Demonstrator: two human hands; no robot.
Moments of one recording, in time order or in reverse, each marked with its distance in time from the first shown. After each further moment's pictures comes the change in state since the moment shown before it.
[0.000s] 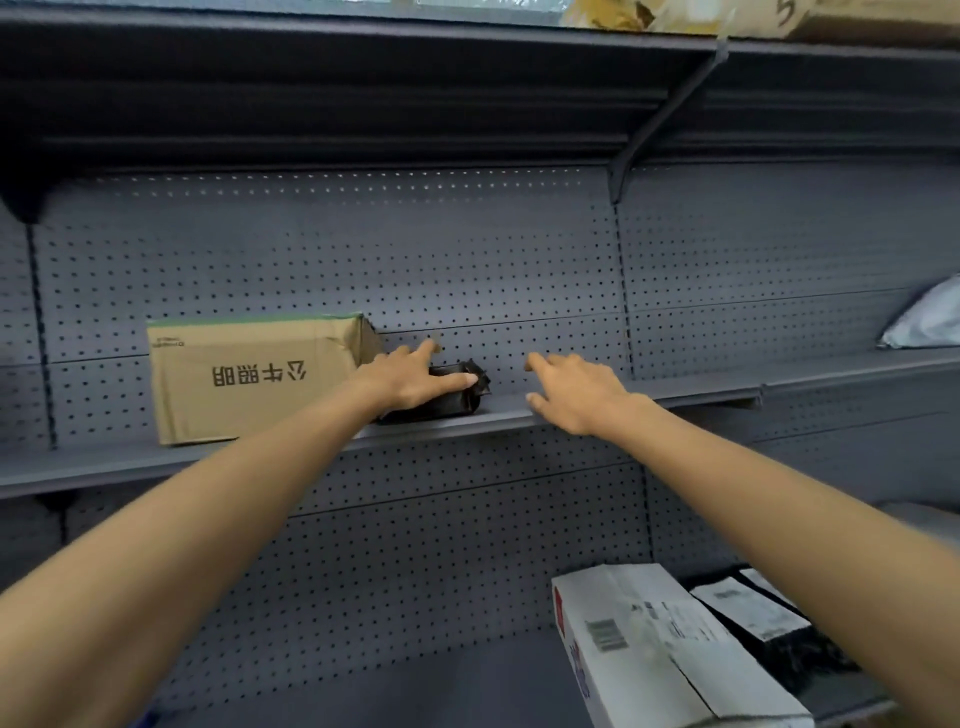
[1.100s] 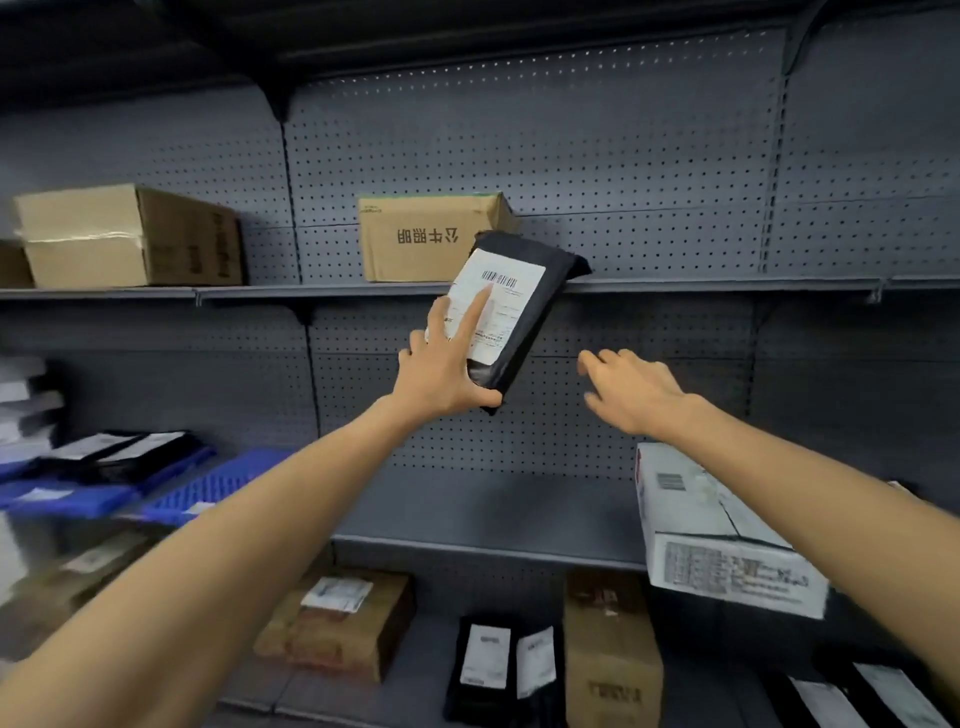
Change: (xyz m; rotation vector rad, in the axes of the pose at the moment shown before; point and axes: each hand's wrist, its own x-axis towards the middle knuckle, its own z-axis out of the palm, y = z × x) left_hand -0.254 -0.004 0.052 -0.055 0.210 -0.170; right_hand -0.162 -0.071 0.024 0.069 -0.084 -0.260
